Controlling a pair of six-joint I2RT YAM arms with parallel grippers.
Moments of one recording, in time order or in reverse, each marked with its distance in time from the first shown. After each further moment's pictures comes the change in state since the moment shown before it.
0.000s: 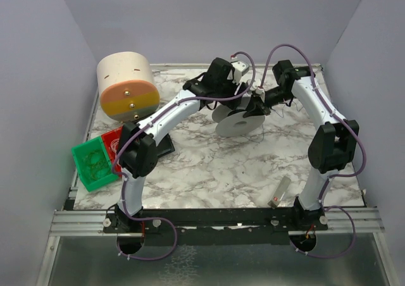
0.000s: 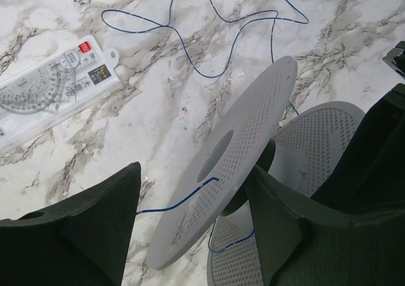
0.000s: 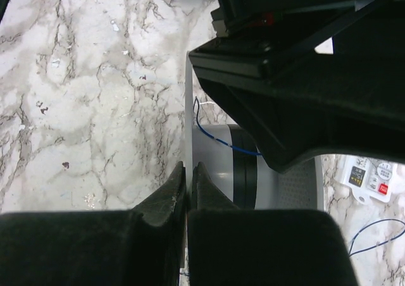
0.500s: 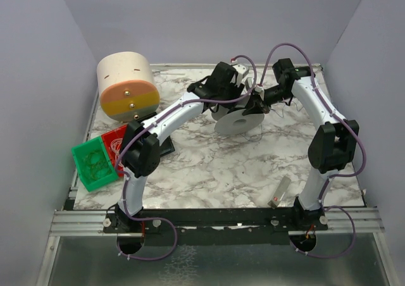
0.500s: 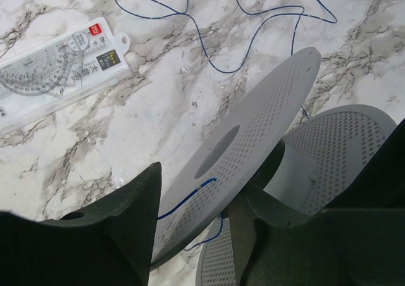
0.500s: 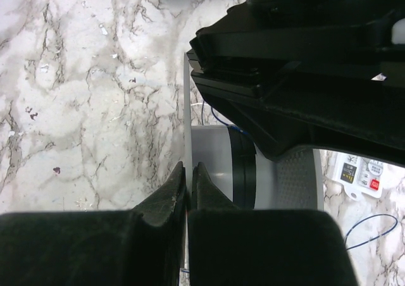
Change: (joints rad) left arm -0.020 0.026 -0.013 0.011 -0.127 -0.055; right arm 0.000 0.000 0.000 0.061 -0.006 0.061
